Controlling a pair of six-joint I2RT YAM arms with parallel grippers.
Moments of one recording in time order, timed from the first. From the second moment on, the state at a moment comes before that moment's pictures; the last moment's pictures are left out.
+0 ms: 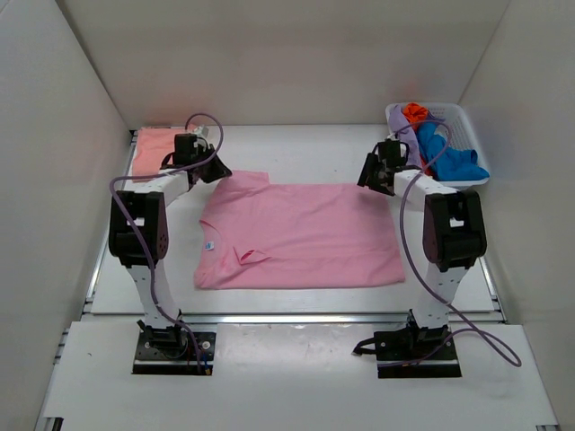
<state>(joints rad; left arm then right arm) -0.06 1.96 1.33 -0.04 0.35 -0.45 0.13 1.89 1.27 -0.20 0.09 0.39</state>
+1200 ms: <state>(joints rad) -0.03 1.92 1.22 -0.08 0.41 -0.45 0.14 2.10 1.50 -0.31 0.22 0.37</state>
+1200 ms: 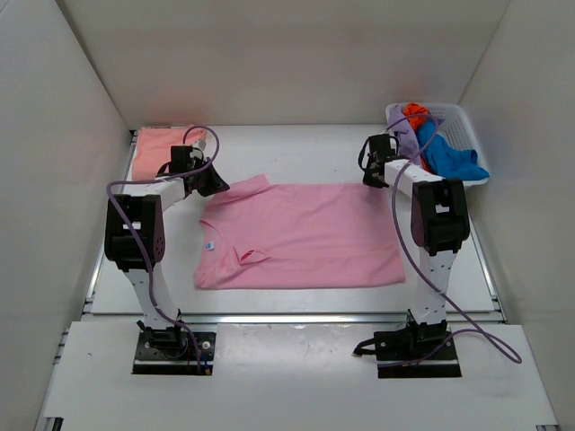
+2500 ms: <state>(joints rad) -0.03 1.92 1.22 -0.08 0.42 -0.47 0.10 2.17 1.61 -0.42 0.13 0.40</state>
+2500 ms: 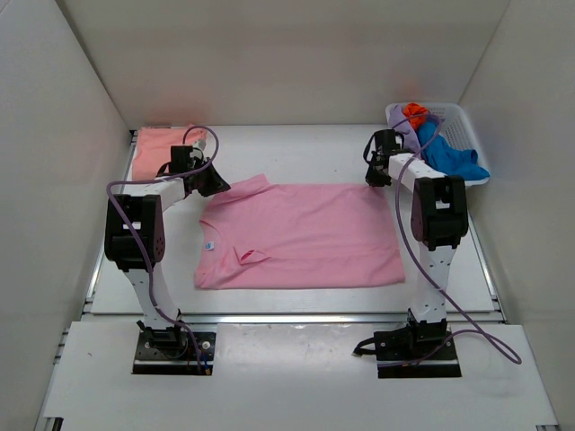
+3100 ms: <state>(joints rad) -0.04 1.72 1.20 -0.15 0.46 -0.45 0.09 1.80 1.35 -0.32 0.00 0.29</state>
